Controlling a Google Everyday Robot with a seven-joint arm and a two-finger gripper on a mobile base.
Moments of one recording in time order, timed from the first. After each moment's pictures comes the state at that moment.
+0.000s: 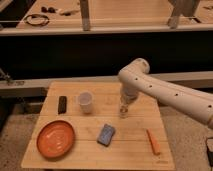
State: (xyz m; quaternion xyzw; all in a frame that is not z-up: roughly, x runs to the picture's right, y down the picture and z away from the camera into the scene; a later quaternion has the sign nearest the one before) arm 0.124 0.078 0.756 -0.28 -0.05 -0.14 0.95
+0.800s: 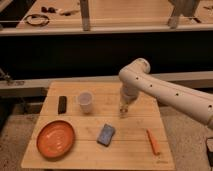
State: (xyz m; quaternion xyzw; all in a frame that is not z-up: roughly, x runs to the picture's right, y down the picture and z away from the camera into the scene) arm 0.120 0.080 0.755 -0.28 -0.06 -0.14 0.95
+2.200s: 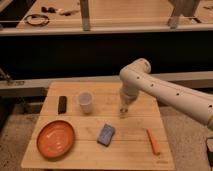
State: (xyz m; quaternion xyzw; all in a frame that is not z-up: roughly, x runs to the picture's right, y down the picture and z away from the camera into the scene) arm 0.115 0.084 0.754 -0.29 -0.08 -0.14 0.94
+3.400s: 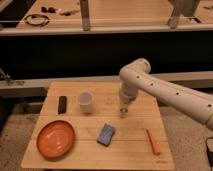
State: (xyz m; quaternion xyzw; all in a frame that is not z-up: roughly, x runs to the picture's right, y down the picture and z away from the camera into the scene) arm 0.109 0.084 0.755 -0.29 -0.09 -0.12 0.94
